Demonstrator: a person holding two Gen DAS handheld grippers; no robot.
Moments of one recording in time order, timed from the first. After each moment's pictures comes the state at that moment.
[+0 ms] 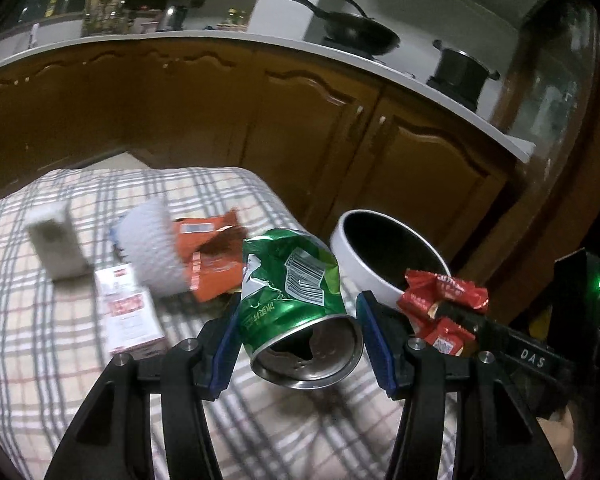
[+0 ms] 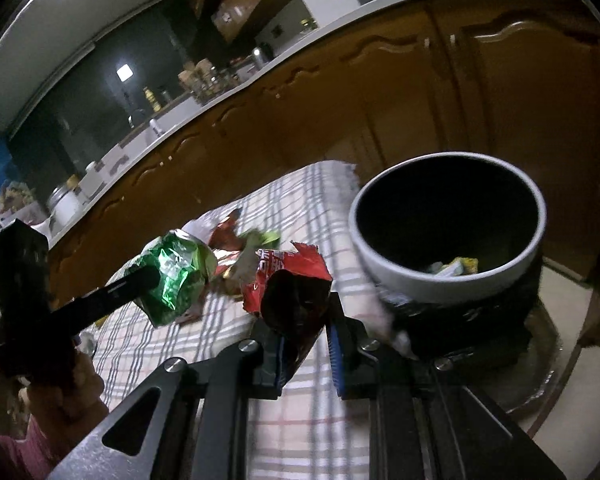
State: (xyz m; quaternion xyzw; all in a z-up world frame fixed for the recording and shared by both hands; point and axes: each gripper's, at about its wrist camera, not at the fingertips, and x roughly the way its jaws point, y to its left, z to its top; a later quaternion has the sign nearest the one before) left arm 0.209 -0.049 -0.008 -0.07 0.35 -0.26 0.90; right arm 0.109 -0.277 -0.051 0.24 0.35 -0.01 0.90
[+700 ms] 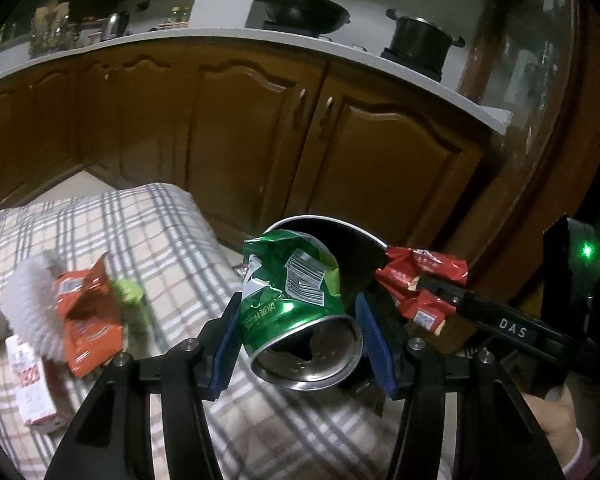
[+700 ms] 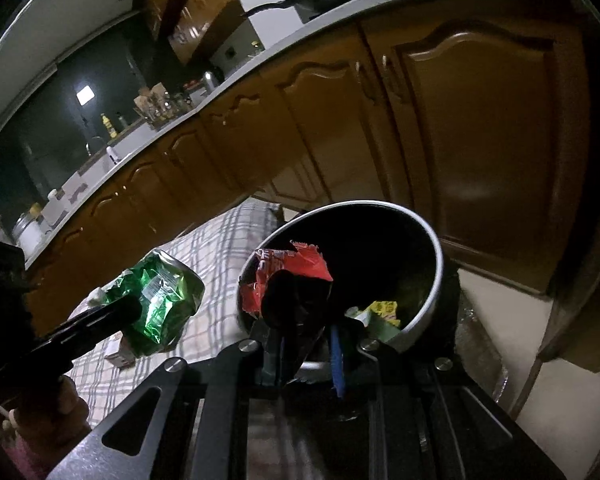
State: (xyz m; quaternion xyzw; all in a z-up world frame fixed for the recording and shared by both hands) left arm 0.267 -0.156 -0.020 -0.03 0.35 -0.31 0.88; right arm 0.113 -0.370 -0.049 0.24 0.34 -0.09 0.90
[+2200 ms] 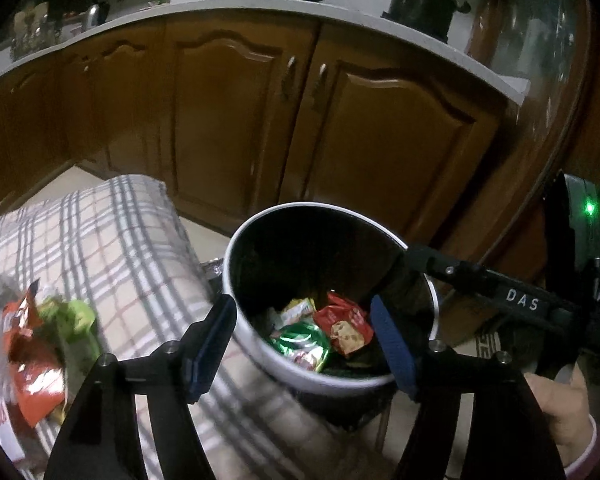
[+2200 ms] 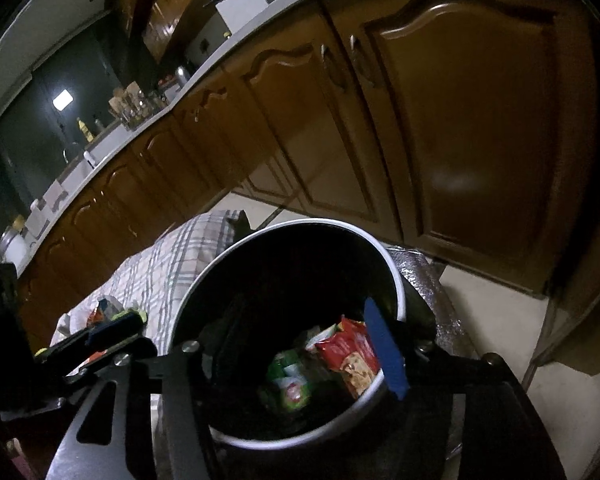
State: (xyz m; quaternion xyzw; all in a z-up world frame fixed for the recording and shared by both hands) left arm 0.312 -0.214 -0.044 -0.01 0.38 -0.31 0.87; right arm 0.143 -0.422 -0.070 0.25 0.36 -0.11 0.89
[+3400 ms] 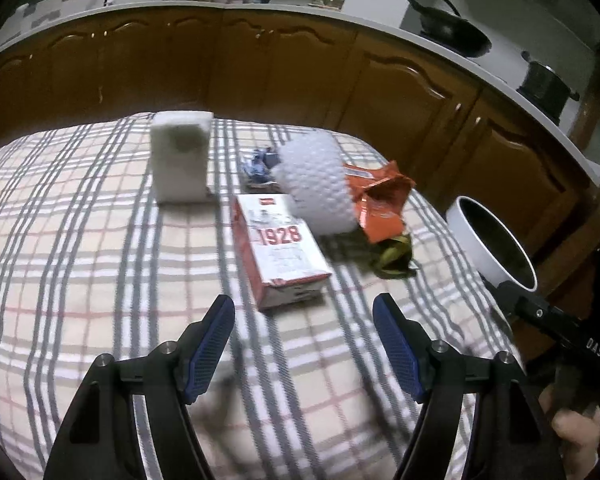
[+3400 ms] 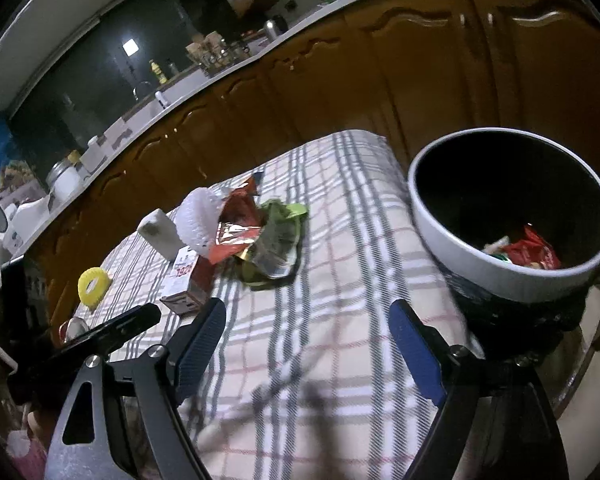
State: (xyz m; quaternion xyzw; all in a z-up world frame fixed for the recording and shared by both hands) left arm 0.205 0.019 -0.055 -0.10 0.39 -0.12 0.91; right arm 0.154 -0.230 -0.080 0.22 0.39 0.02 0.89
